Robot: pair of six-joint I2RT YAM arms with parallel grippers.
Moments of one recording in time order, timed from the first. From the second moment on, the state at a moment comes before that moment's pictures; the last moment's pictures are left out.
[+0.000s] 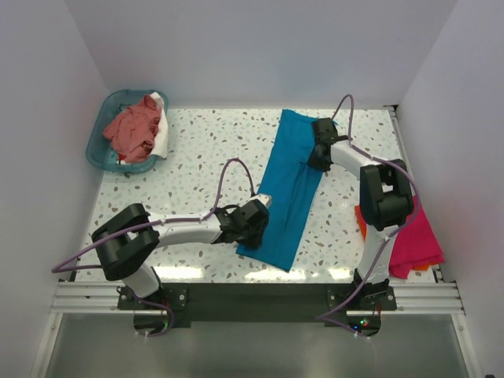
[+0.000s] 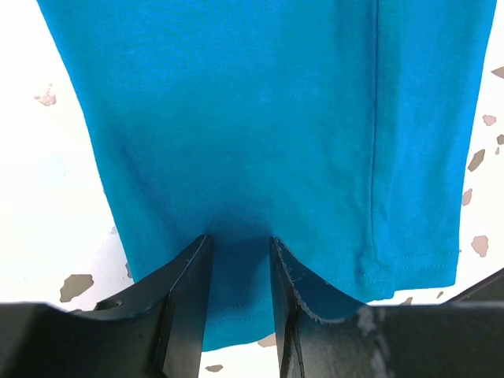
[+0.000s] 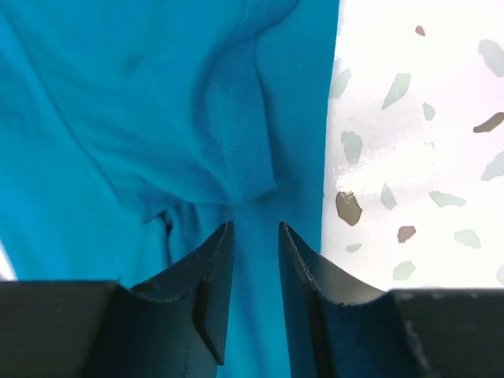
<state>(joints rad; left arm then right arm) -1.03 1.62 0.85 -0.27 -0.11 -0.64 0.24 2.00 1.42 -0.46 0.26 0.63</state>
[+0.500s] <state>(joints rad) -1.03 1.59 0.84 -0.28 -0.11 -0.64 0.22 2.09 1.70 -0.48 0.29 0.58</state>
